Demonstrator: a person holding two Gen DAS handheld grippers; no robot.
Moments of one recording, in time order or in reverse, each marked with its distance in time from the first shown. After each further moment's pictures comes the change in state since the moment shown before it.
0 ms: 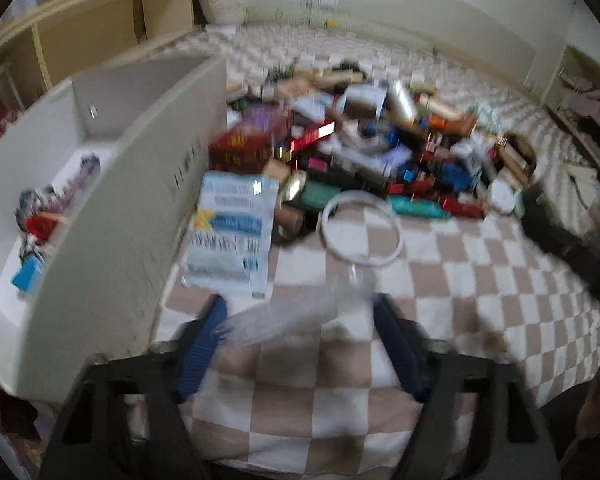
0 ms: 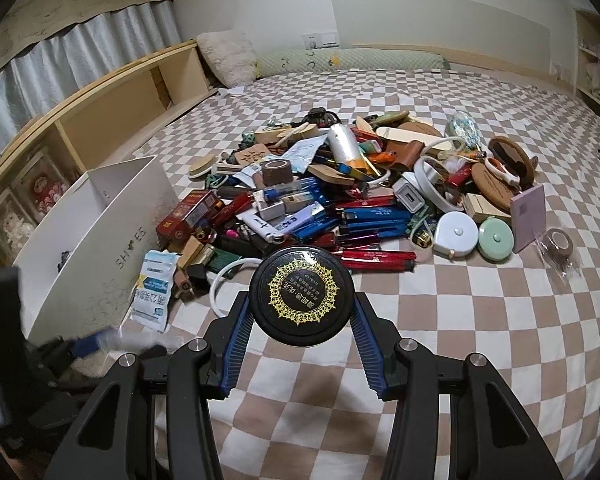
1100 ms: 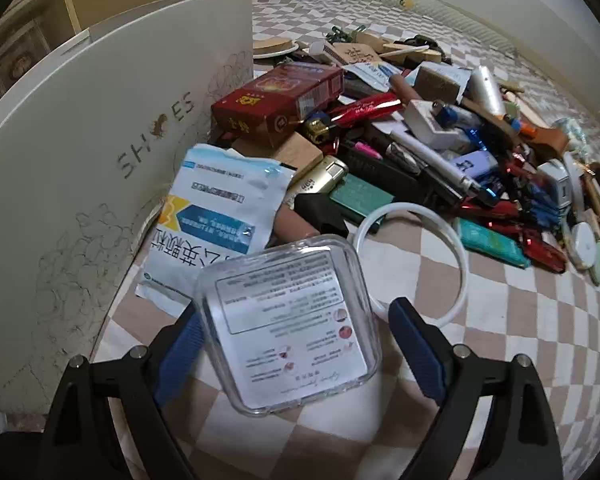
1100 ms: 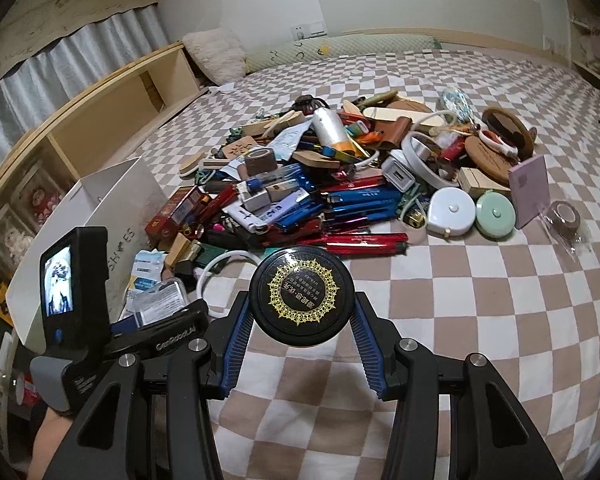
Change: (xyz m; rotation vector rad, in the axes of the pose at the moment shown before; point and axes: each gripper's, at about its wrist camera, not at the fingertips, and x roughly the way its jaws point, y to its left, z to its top) left arm 0.095 -0.021 0.022 -0.181 0.113 0.222; right arm 0.014 -0.030 -0.008 0.083 0.029 0.030
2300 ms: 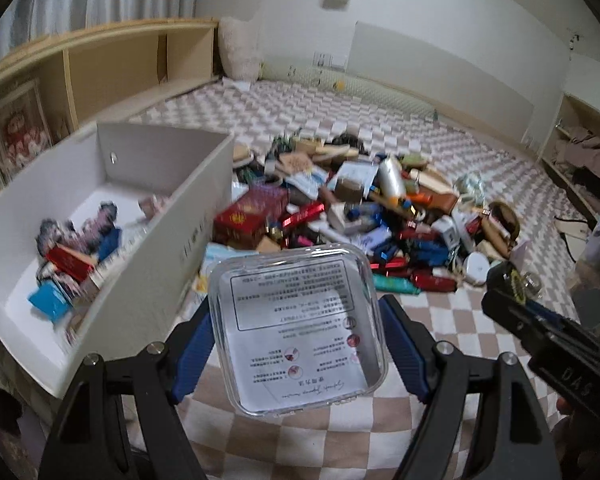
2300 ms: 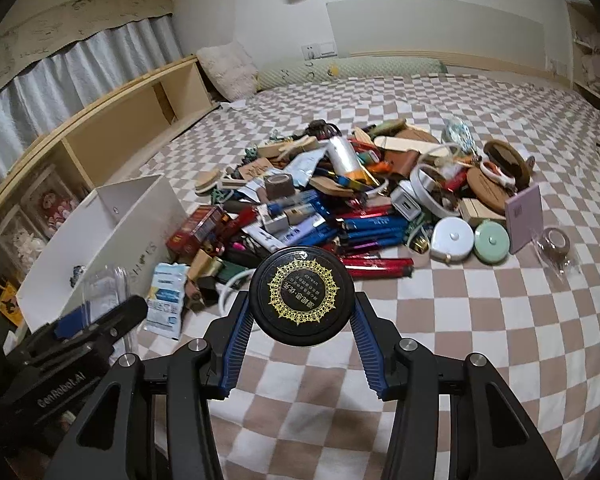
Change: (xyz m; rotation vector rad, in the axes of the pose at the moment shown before) left arm -0.132 0.040 -0.007 0.084 -0.300 -0.251; right arm -0.031 0.024 0.010 -0.045 -0.070 0.008
